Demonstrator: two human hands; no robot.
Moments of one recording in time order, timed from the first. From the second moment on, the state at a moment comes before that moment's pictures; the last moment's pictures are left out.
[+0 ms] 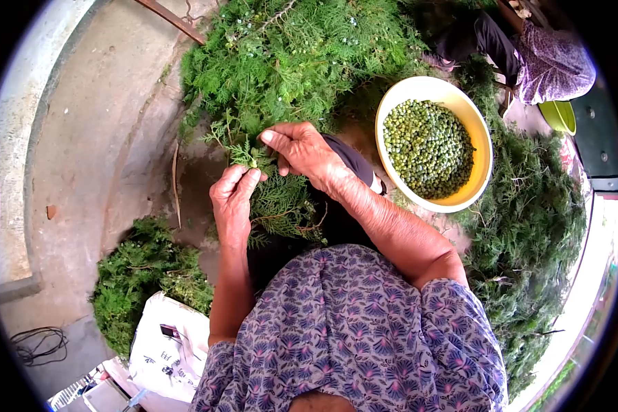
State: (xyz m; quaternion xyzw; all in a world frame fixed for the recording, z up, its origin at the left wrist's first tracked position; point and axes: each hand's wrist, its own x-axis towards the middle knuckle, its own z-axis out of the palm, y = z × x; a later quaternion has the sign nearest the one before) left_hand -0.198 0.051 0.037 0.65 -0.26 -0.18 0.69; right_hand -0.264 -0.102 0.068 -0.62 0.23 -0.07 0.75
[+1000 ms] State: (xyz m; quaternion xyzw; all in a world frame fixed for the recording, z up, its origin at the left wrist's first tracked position) left_hand -0.199 0.048 0.031 0.63 -0.18 -0.18 0.73; right_hand -0.286 -0.105 0.056 -0.46 0.26 -0.17 0.83
